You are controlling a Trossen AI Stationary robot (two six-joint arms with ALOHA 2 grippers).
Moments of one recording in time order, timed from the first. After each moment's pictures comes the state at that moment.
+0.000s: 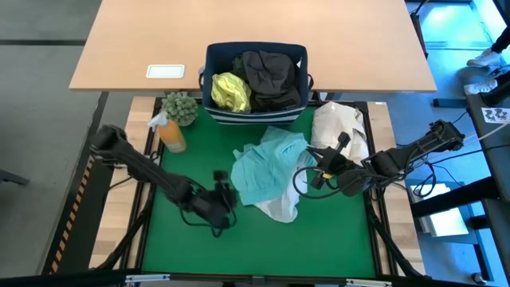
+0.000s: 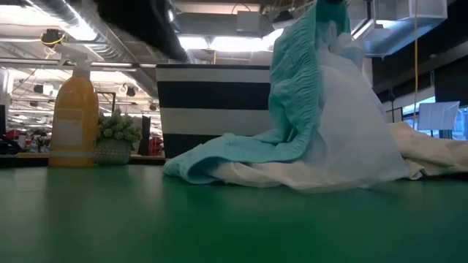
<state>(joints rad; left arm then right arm) -0.50 1.62 1.11 -0.49 -0.62 -0.22 0.48 1.13 1.07 -0.62 1.03 0.26</state>
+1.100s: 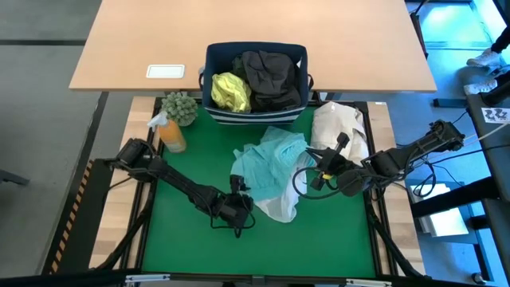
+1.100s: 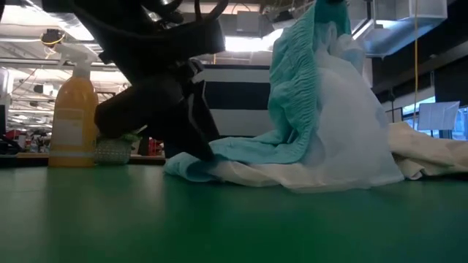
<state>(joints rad) -0.41 1.89 1.11 -0.30 -0.66 -0.12 0.48 1.13 1.07 -0.63 1.01 0.26</state>
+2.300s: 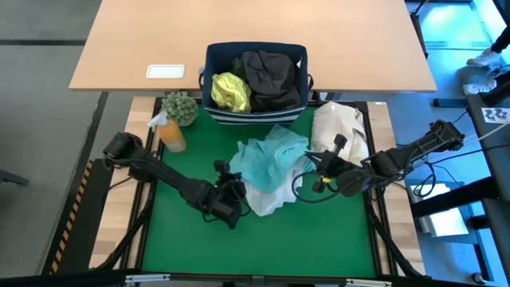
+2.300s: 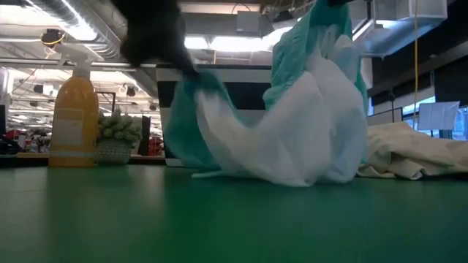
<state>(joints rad) -0.45 1.73 1.28 -0.81 -1.01 -0.36 0.48 1.13 1.07 -0.65 0.95 0.20</state>
